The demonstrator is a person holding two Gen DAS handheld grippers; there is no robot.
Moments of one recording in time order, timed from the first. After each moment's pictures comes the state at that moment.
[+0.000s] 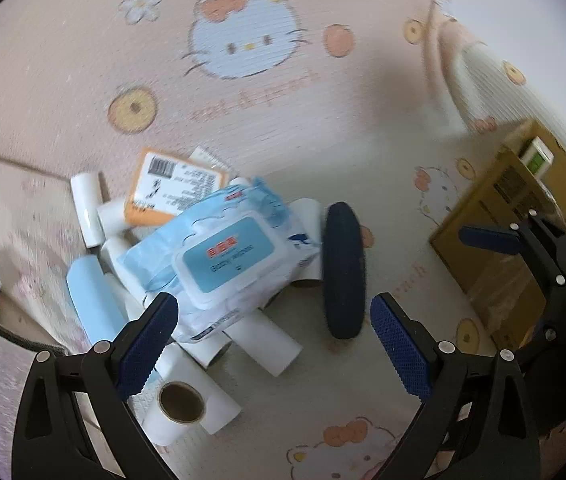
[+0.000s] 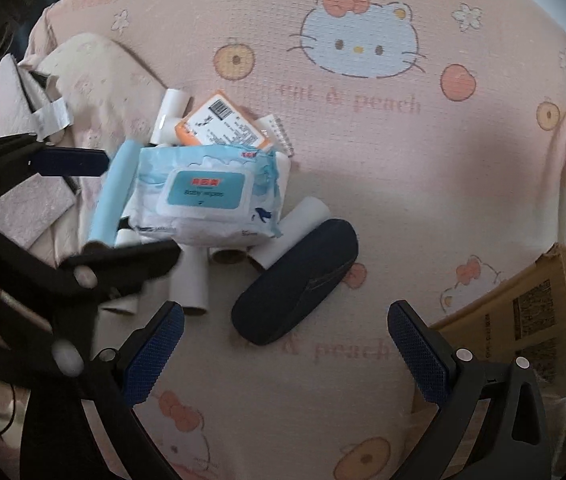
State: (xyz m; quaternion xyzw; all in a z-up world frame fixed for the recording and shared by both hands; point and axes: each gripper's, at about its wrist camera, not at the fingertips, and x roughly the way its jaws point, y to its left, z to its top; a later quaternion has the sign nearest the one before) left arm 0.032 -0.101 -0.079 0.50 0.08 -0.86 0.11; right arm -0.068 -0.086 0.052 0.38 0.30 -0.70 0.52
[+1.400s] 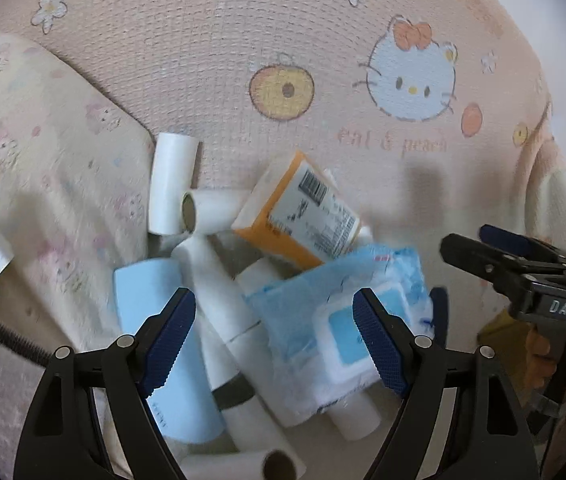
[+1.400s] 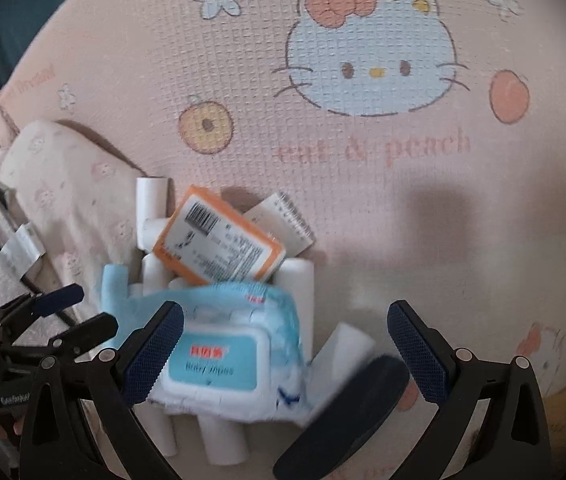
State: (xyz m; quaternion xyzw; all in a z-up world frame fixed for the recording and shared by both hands) left arm 0.032 -0.247 -0.101 0.45 0.24 -0.84 0.21; right arm -0.122 -0.234 0.060 0.44 0.22 -0.68 0.54
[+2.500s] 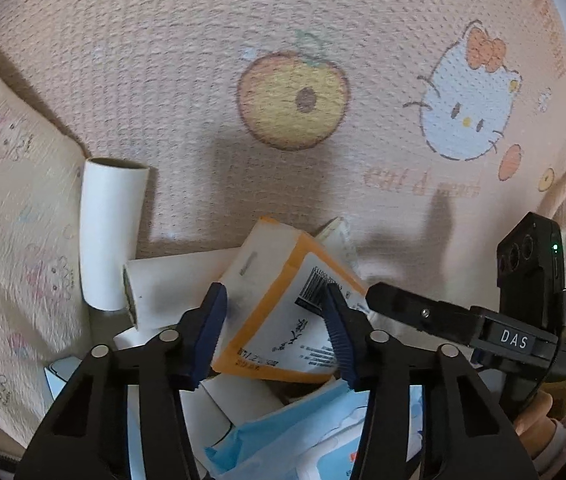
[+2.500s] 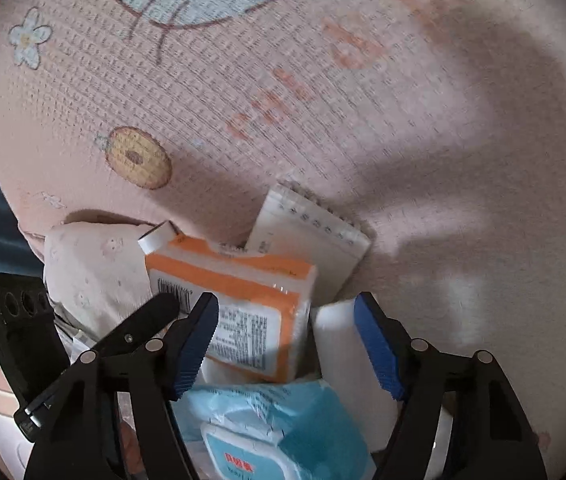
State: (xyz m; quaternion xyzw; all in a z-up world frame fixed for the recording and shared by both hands) left arm -0.059 -0.301 -0.145 0.46 0.30 -0.81 0.20; right arm -0.181 -0.311 -0.040 0.64 0.02 -0.52 0.56
